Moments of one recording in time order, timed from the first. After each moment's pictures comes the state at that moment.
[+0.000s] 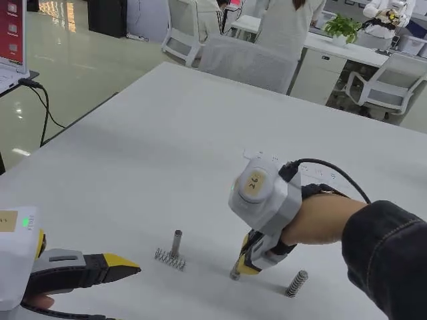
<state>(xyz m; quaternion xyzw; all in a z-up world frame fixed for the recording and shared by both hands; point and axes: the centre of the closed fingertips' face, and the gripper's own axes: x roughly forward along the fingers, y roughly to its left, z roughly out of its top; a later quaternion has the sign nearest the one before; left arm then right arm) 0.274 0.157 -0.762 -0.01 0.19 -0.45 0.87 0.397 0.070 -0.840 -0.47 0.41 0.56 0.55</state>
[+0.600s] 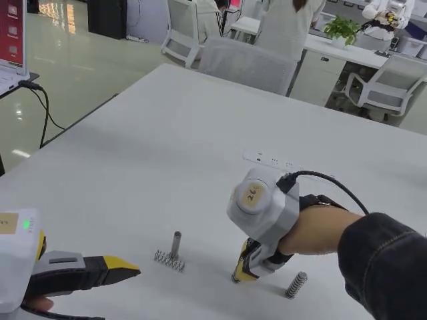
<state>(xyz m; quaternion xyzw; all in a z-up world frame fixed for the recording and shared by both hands) 0.274 0.159 -0.764 -0.01 0.19 -0.45 0.87 0.397 0.070 -0.849 -0.46 0.41 0.55 0.56</state>
